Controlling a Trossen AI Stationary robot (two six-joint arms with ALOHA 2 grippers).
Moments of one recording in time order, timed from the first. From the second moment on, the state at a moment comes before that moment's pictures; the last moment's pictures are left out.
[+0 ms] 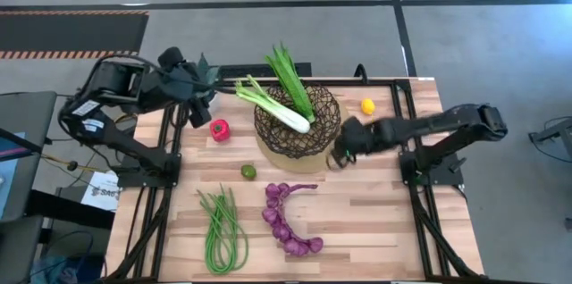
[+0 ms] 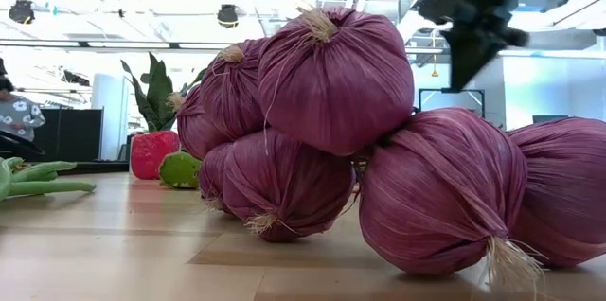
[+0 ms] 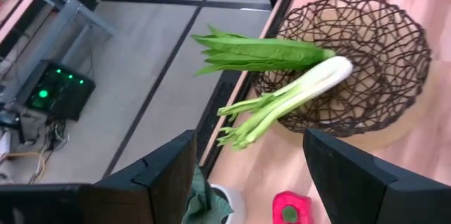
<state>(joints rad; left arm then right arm) 0.00 1.35 2.04 -1.57 -0.65 -0.10 0.04 1.35 1.10 -1.08 0.37 0.95</state>
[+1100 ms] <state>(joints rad) -0.02 1.36 1.99 -1.57 -0.71 -0.03 -0.91 1.73 1.46 -1.38 0.21 0.40</state>
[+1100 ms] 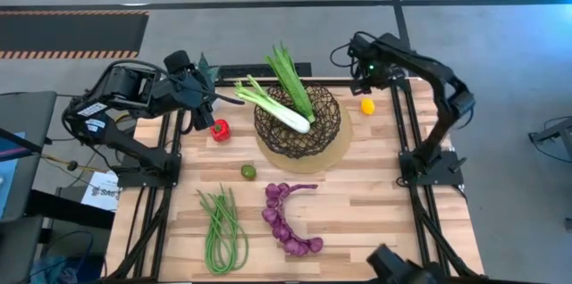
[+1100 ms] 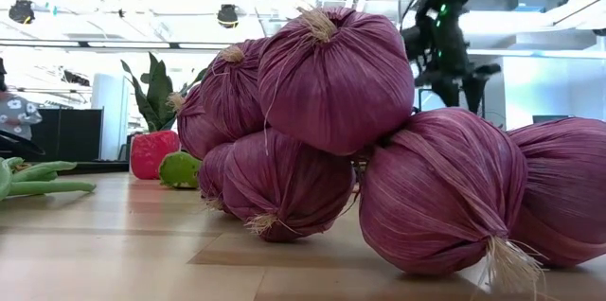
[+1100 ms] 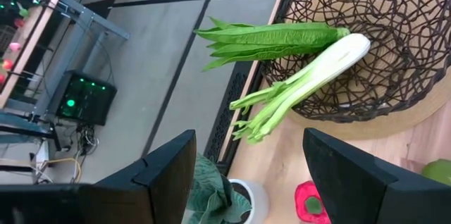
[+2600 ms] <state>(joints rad) -0.02 1.36 1.99 -1.57 -0.70 -0.07 -0.89 1.93 1.29 -1.12 0.12 0.30</state>
